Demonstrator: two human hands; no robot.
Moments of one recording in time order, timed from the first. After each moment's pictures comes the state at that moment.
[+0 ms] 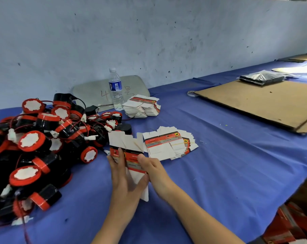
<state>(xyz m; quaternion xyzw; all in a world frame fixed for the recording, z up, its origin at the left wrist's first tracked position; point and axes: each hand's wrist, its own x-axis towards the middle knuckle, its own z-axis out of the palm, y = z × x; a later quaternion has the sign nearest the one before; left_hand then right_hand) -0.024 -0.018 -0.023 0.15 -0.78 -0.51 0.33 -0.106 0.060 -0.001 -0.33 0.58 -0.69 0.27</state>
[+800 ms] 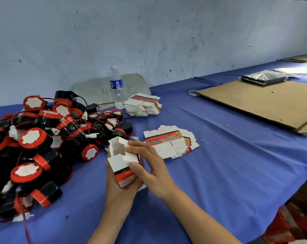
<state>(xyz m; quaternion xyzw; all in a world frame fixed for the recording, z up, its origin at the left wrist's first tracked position) -0.024 -0.033 -0.038 0.17 -0.70 -0.59 0.38 -0.101 0.059 0.004 -0.46 0.63 -0.62 0.00</state>
